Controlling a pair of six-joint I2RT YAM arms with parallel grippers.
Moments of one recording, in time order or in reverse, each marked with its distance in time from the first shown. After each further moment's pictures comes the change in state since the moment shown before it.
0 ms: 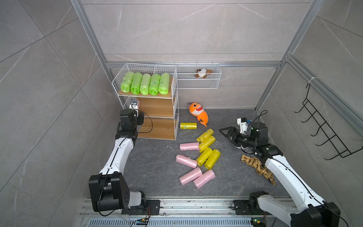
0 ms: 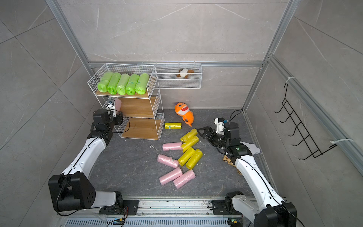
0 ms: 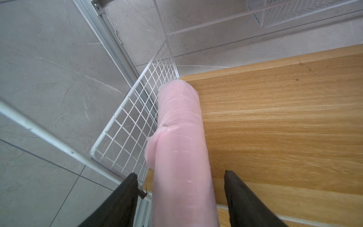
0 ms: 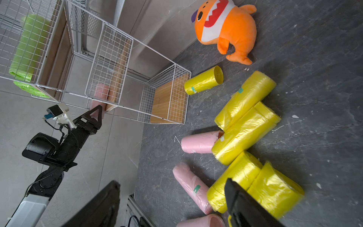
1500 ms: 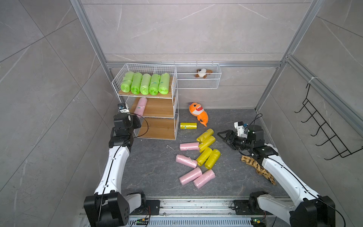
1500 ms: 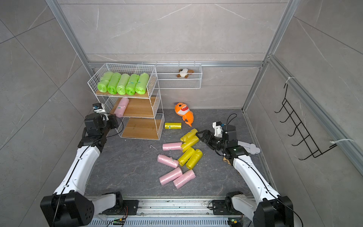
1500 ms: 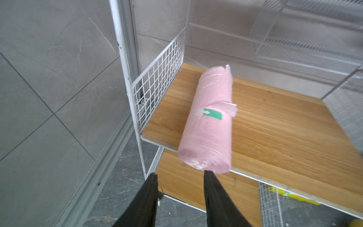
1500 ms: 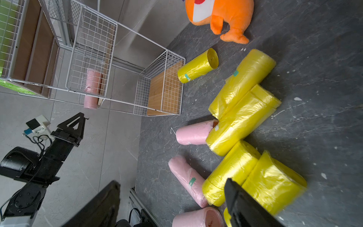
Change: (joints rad) left arm 0.040 -0.197 -0.053 -0.182 0.124 -0.387; right arm -0.002 0.037 -0.079 0.068 -0.042 0.023
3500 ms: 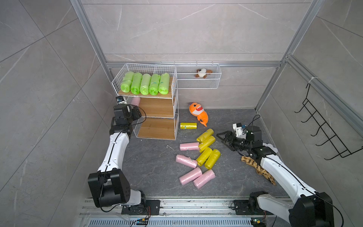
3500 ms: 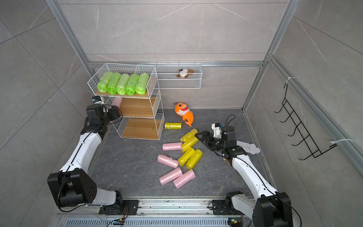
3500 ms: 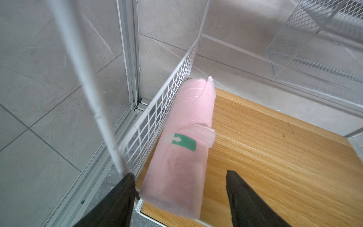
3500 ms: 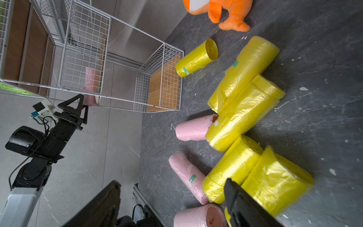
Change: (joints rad) left arm 0.034 0.227 0.184 0.023 0.000 -0.076; right arm 0.001 0.026 -0.030 0.029 -0.026 0.024
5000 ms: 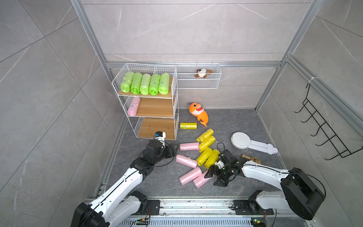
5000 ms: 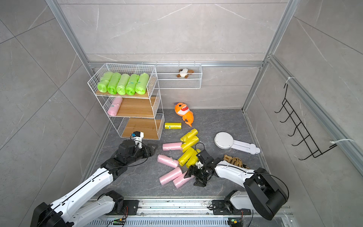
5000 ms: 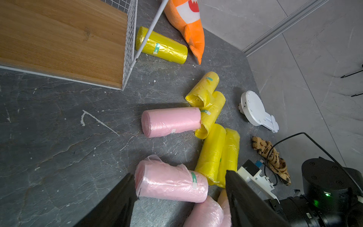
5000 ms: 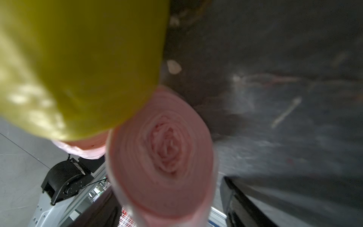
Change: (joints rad) left arm -0.636 -0.431 -0.633 0.010 0.141 -0.401; right arm 0.440 0.190 -0.255 -0.203 0.030 0.248
